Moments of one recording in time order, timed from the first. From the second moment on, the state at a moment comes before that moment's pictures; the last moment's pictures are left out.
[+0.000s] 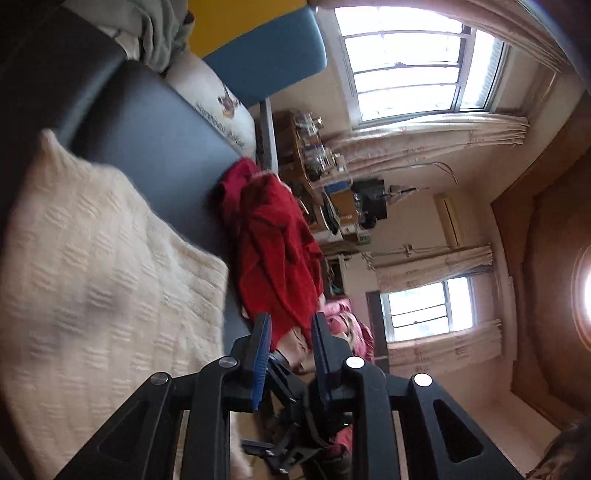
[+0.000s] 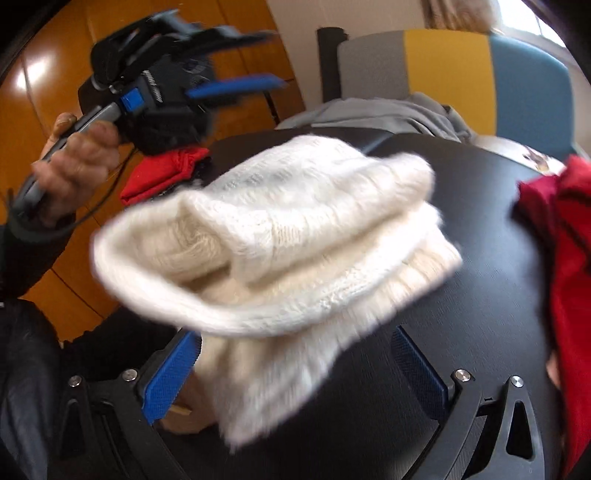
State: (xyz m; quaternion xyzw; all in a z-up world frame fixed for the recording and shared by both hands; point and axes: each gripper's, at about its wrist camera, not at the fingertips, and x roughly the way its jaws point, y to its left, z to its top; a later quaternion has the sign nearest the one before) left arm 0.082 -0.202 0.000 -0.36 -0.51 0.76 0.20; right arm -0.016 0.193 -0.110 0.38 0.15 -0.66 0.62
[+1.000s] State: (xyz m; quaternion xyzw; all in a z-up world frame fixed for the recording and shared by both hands) left arm 0.132 -0.196 -0.082 -0.35 -0.41 0.83 0.14; right arm 0.019 0.211 -0.096 0.48 -0.04 -0.59 0.64
